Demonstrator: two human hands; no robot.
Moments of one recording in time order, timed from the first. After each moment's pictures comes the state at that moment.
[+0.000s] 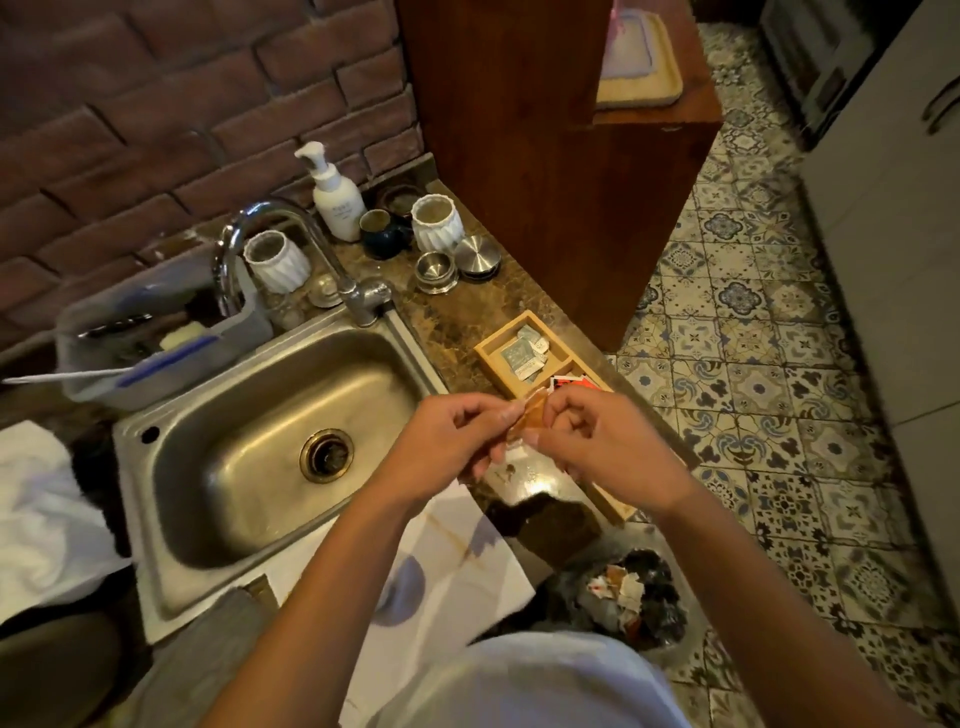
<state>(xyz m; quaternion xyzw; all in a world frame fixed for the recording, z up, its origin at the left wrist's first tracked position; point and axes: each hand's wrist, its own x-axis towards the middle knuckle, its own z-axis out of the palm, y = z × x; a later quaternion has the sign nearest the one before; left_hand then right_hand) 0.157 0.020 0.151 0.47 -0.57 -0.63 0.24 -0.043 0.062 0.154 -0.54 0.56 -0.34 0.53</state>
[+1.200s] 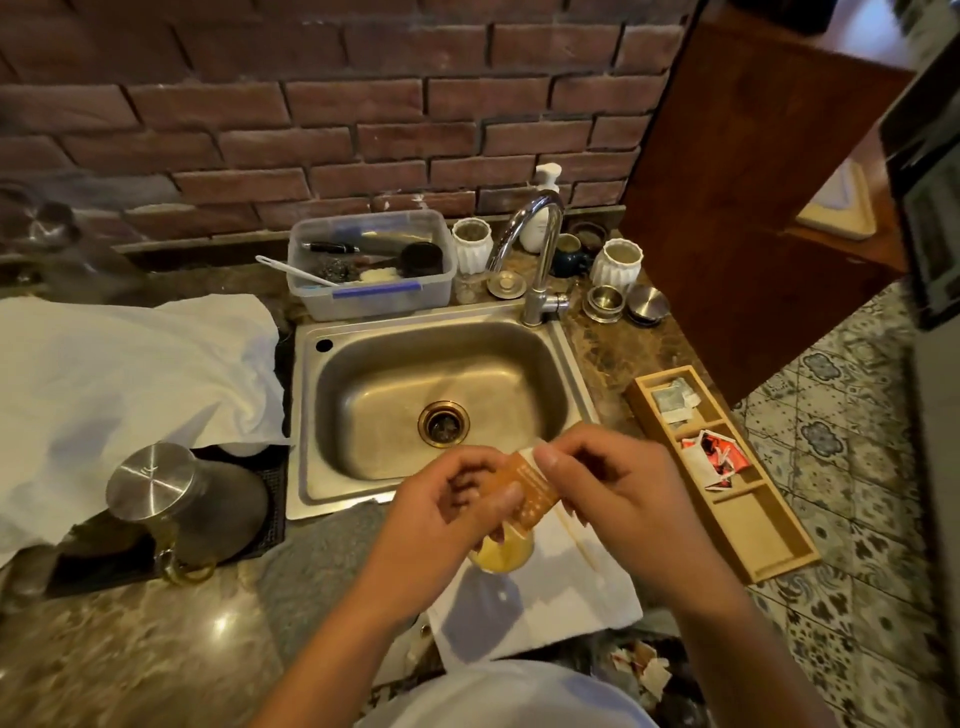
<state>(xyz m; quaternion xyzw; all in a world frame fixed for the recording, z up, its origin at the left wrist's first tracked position) 0.366 0.169 0.174 0.50 -0.45 -0.55 0.49 0.178 0.123 0.215 -0.71 0.45 -0.32 0.44</state>
